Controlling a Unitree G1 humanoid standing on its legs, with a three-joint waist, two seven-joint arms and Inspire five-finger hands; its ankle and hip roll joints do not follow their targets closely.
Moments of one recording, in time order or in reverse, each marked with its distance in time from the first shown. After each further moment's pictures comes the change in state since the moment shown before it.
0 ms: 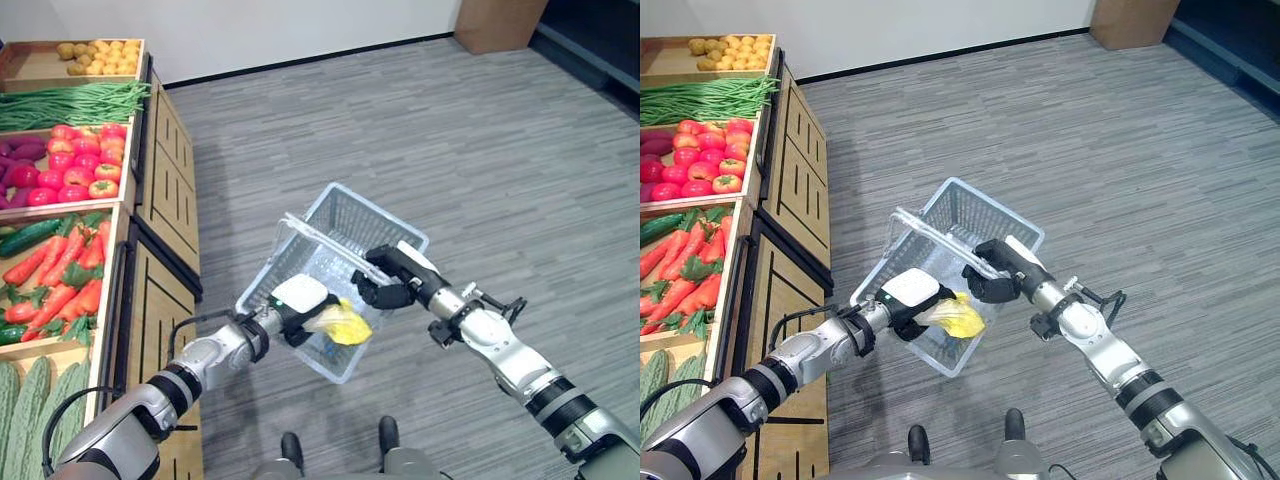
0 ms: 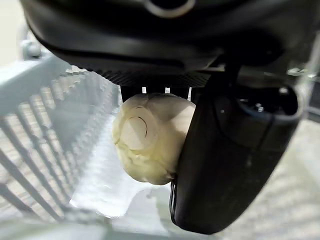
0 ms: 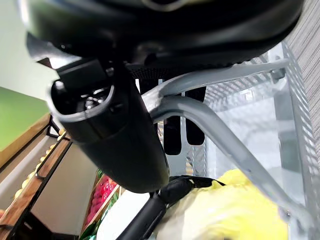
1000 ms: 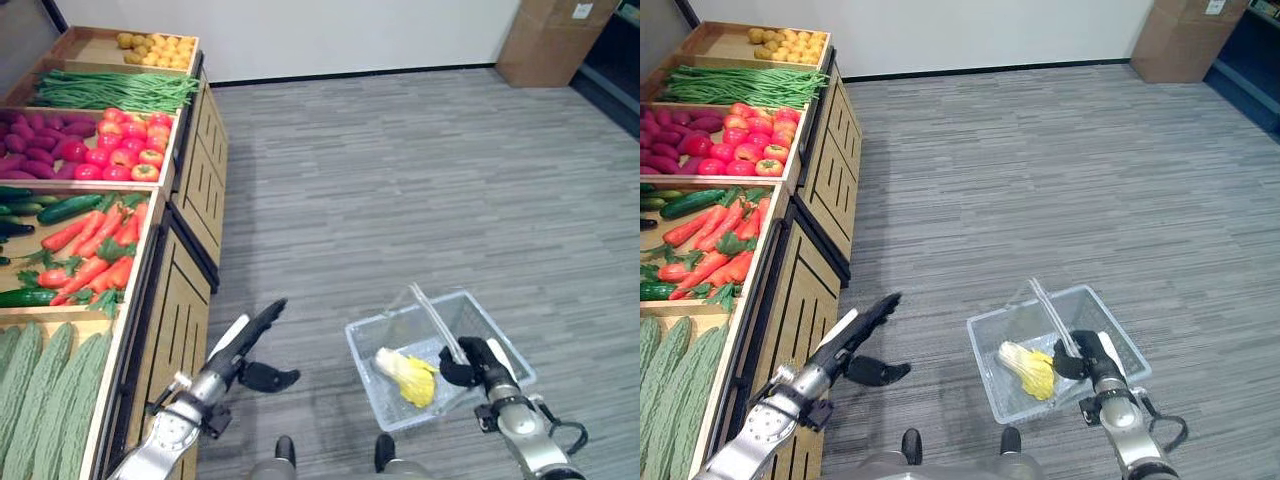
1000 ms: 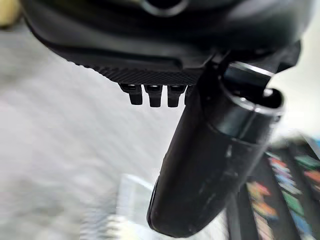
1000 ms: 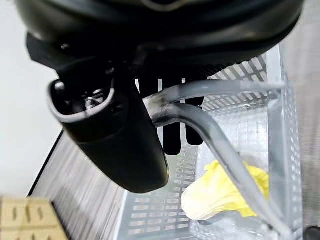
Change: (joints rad) left arm 0.706 0.029 0.468 -0.364 -0.943 0.003 -0.234; right arm 0.386 0.223 -0.410 0.474 -0.218 0.023 -0.246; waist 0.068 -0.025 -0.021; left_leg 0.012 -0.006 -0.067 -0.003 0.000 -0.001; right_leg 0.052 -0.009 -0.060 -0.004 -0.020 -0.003
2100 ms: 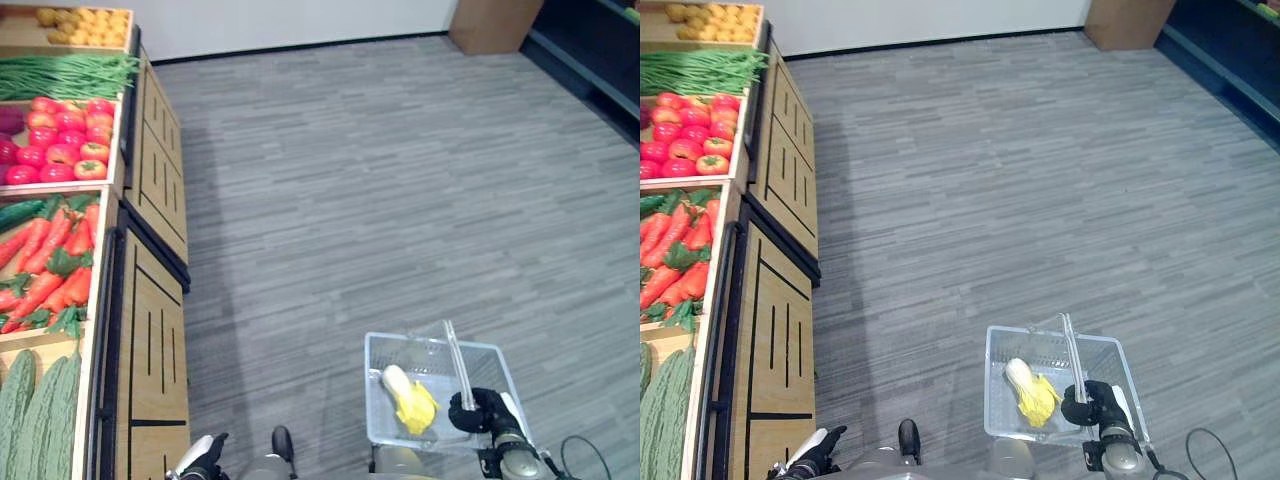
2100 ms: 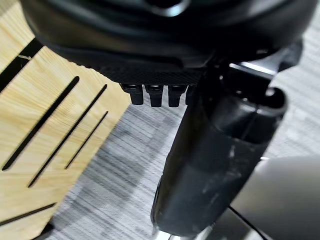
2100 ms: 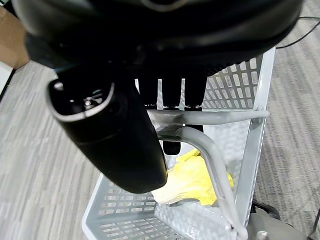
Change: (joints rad) left arm -0.202 -0.268 0.025 0.922 0.505 0.143 0.234; right arm 0.001 0.083 -0.034 0.204 0.059 -0.010 -0.026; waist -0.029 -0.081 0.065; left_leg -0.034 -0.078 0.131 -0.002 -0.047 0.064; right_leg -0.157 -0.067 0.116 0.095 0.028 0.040
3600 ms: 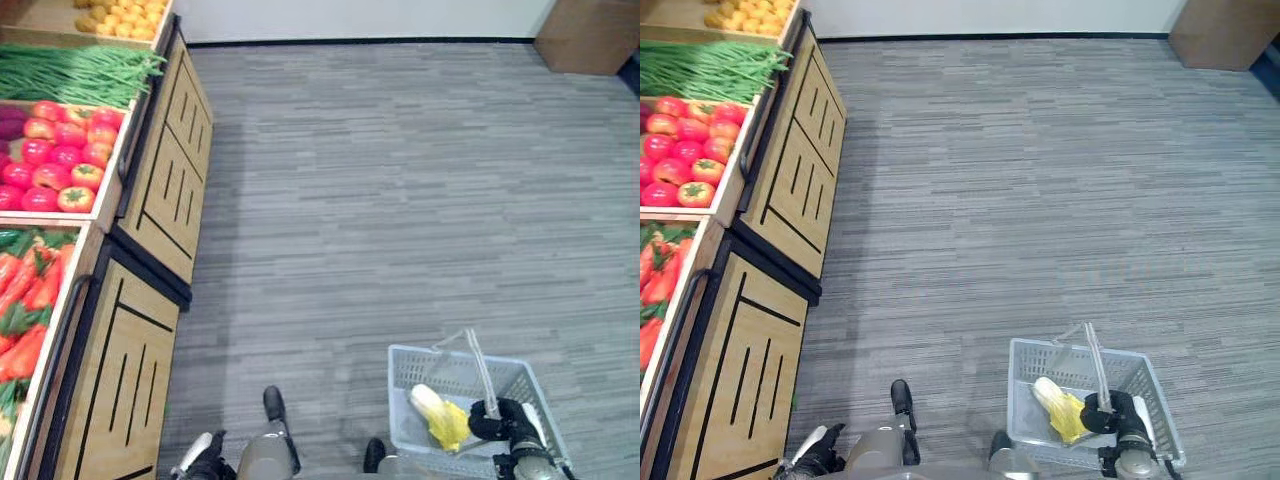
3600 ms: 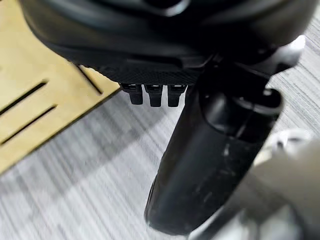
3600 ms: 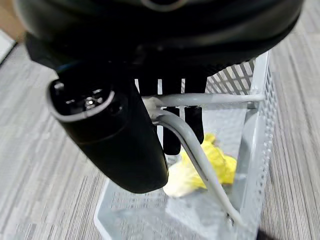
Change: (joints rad) left arm -0.088 -0.025 0.017 0.098 -0.108 0.037 0.049; right arm 0.039 0.012 -0.027 0.065 0.019 0.009 -0.032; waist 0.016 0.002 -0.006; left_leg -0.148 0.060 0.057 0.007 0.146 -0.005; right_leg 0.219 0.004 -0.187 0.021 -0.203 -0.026
